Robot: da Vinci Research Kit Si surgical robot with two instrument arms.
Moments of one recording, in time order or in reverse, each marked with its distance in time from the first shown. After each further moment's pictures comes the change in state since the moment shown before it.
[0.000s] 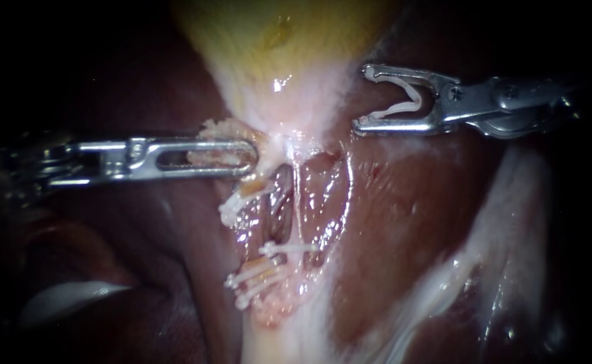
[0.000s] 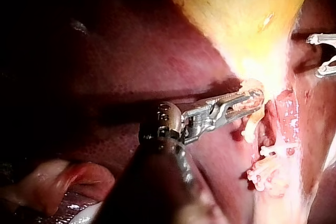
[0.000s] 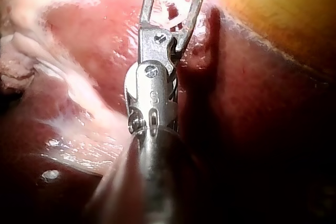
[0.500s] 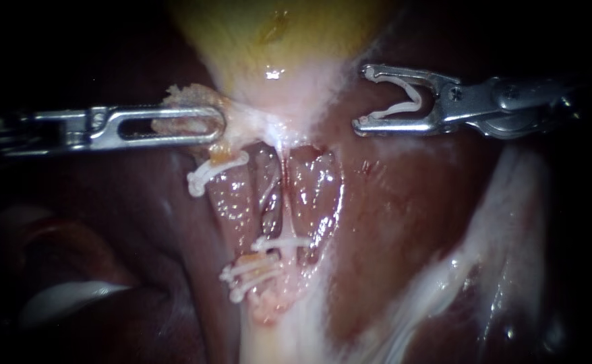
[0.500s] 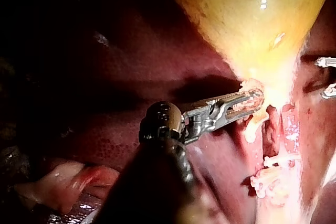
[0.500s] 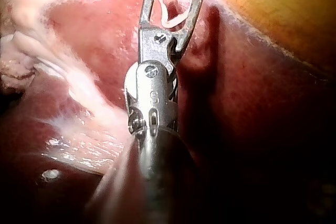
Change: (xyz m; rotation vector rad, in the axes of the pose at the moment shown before) right arm 0.000 0.000 0.000 0.000 0.000 0.000; left arm -0.004 -0.001 -0.005 -0.008 -0.068 -0.009
